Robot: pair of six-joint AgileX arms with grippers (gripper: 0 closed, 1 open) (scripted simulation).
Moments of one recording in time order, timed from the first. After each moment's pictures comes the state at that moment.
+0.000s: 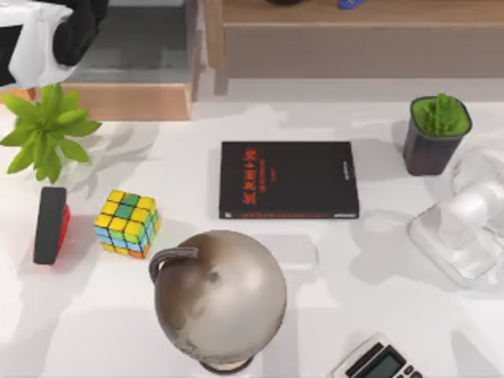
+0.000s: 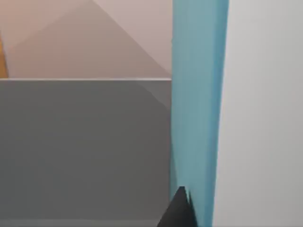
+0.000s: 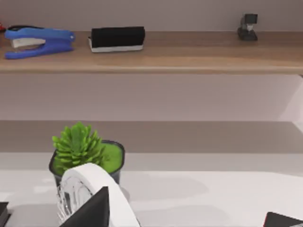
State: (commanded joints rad) left arm -0.29 1.94 1.39 0.56 -0.27 0.03; right arm 0.00 0.00 0.00 0.00 0.00 0.00
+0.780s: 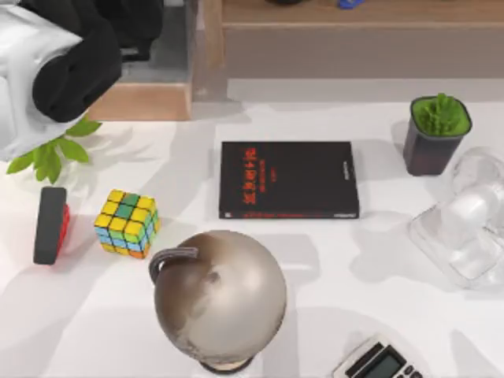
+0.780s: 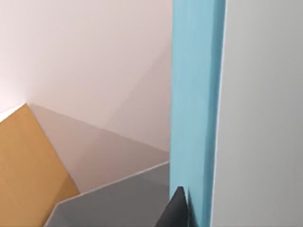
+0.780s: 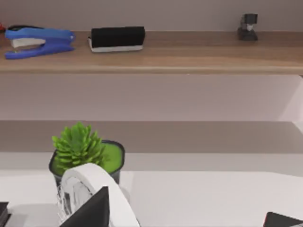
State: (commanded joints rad) left arm -0.65 1.47 1.21 0.36 -0.62 0.50; right arm 0.00 0.00 0.00 0.00 0.00 0.00
